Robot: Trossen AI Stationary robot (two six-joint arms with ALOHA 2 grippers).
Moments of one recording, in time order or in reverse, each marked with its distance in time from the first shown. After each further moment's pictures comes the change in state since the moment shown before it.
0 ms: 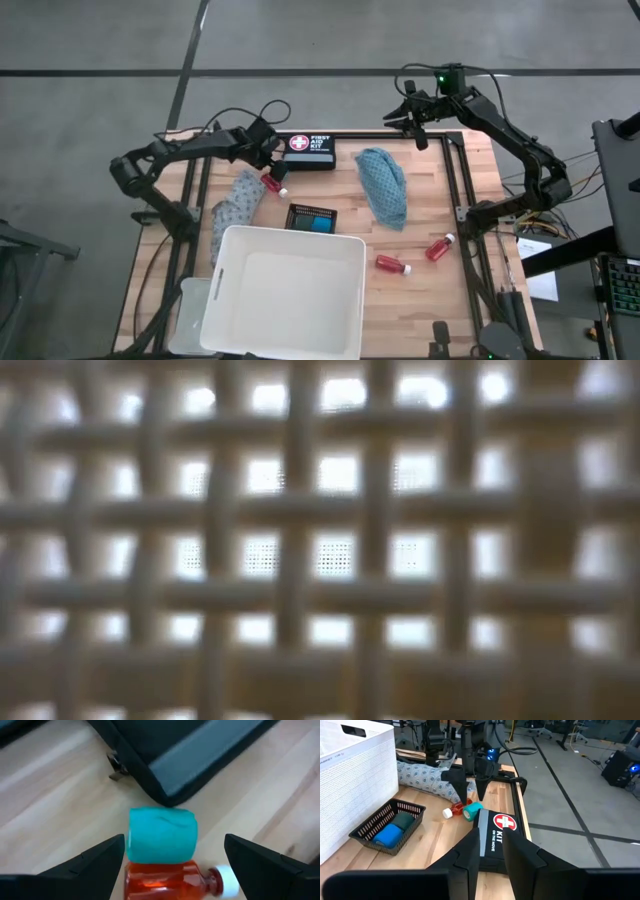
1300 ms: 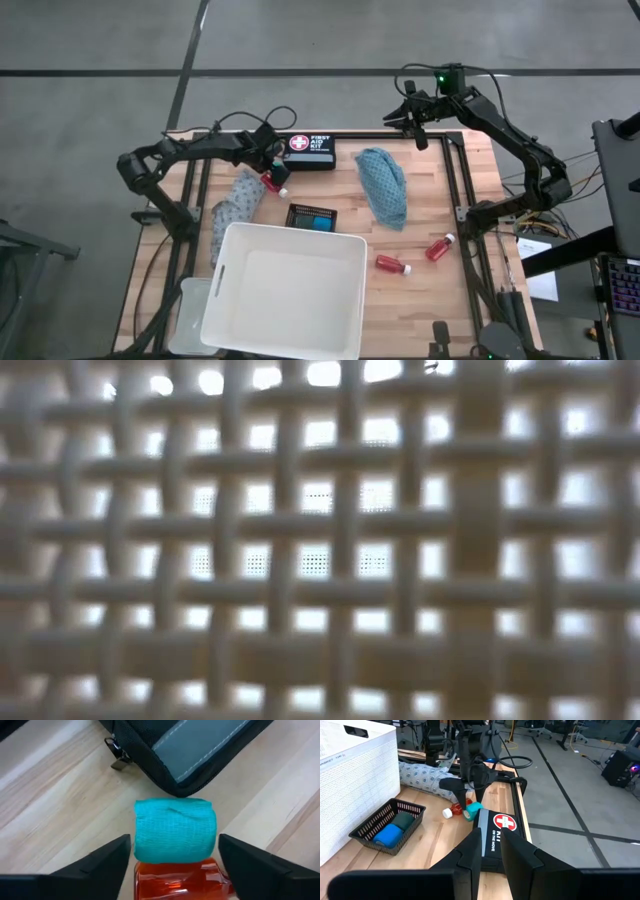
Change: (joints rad) left arm -0.028 0.054 -0.006 0.000 -0.068 0.060; right arm 0.000 0.000 0.000 0.000 0.000 0.000
